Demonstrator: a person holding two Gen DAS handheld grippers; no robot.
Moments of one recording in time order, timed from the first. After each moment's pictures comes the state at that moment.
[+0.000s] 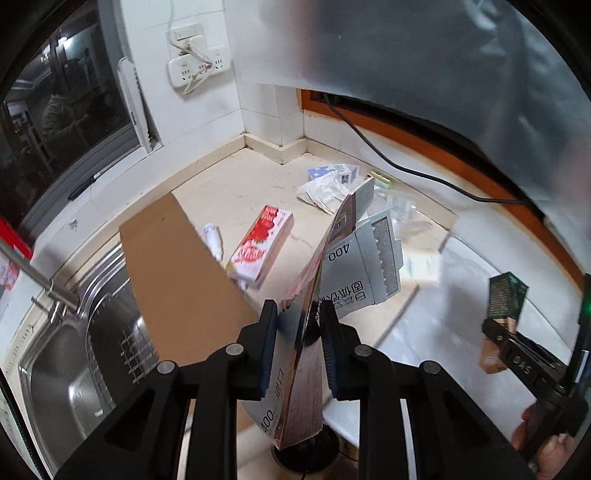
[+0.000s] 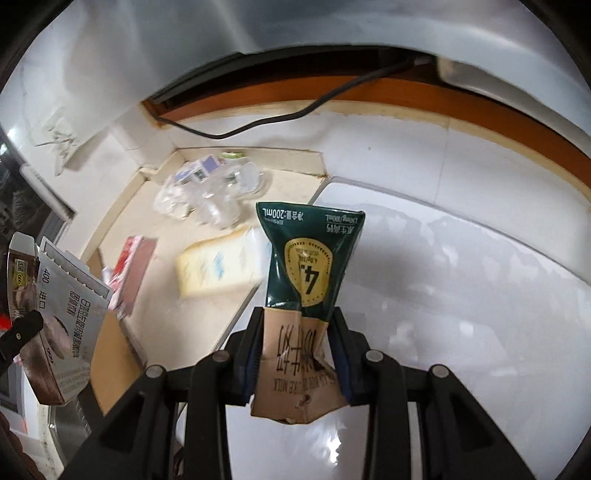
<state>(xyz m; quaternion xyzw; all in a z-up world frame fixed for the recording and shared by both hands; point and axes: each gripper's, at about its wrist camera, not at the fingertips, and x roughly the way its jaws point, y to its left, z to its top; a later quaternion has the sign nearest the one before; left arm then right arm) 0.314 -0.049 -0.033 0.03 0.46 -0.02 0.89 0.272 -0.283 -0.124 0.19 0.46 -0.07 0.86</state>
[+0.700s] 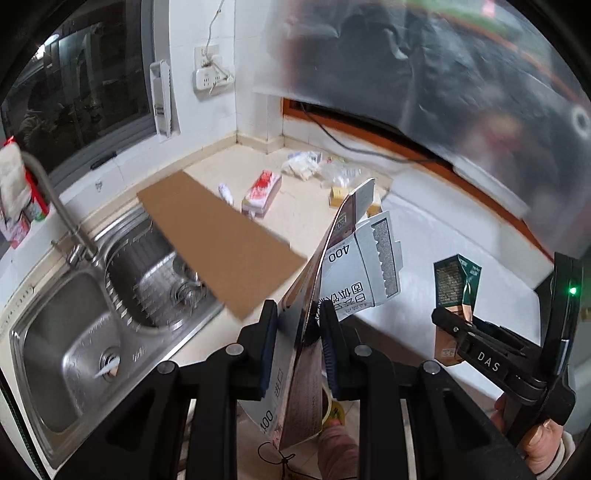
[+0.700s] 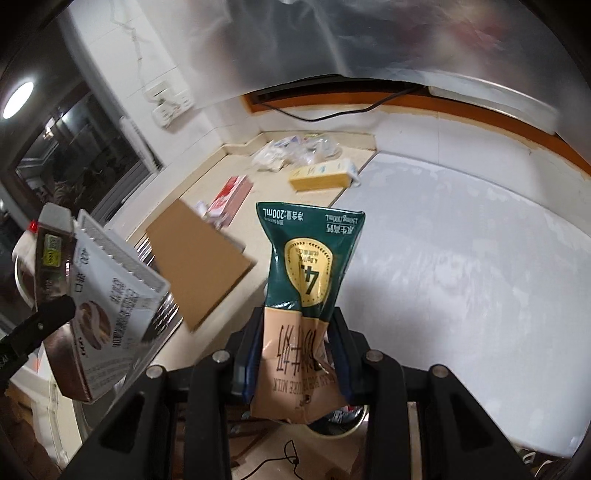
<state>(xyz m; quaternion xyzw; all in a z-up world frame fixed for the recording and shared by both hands) 0.071 0.037 0.000 0.01 0.43 -0.11 0.89 0.063 -0.164 -0.073 0.18 0.43 0.00 0.88</state>
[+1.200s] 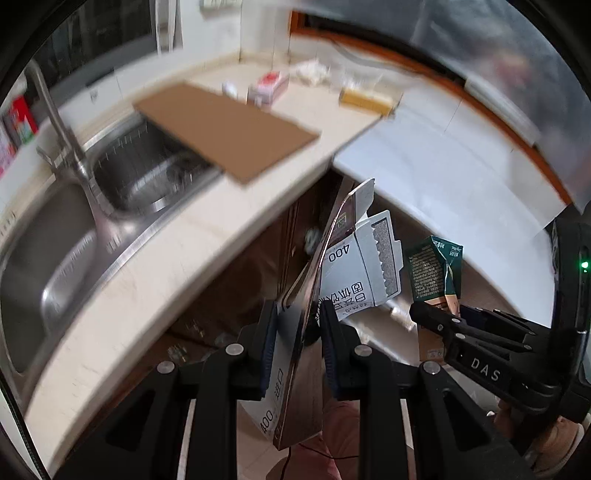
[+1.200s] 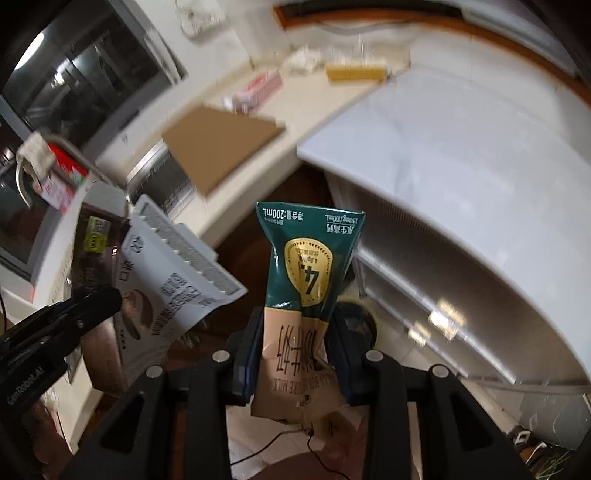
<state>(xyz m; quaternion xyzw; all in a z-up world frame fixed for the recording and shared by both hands) 0.010 0.068 -0.142 0.01 0.53 -0.11 0.84 0.003 -0.097 -0.175 0.14 0.54 0.05 0.83</state>
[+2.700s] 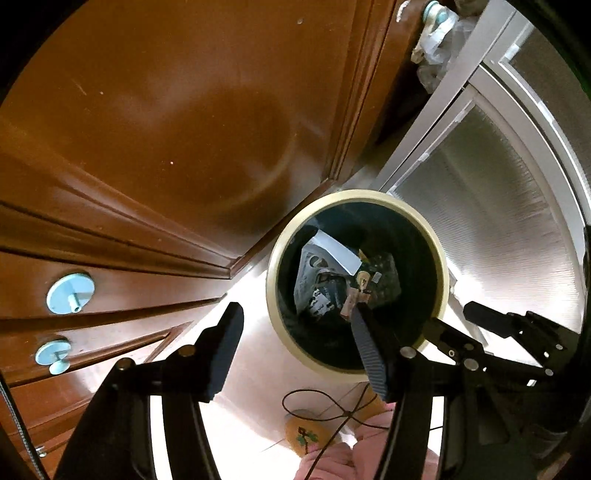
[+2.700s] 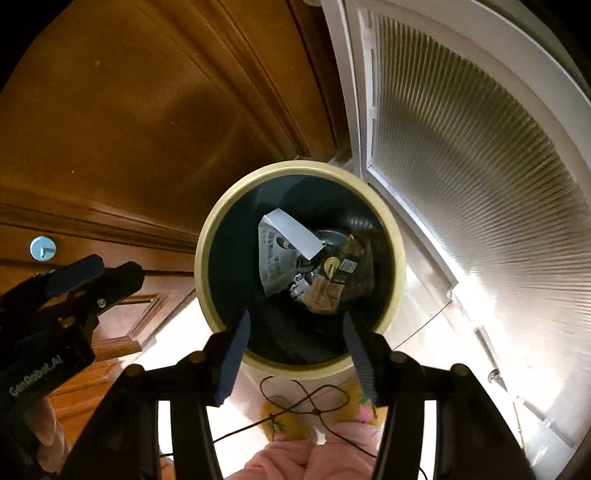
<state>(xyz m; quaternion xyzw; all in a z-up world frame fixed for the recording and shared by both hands) 0.084 0.051 -0.630 0.02 0.66 -0.01 0.75 0.071 -0.098 -0.634 0.08 0.68 0.09 0.73</state>
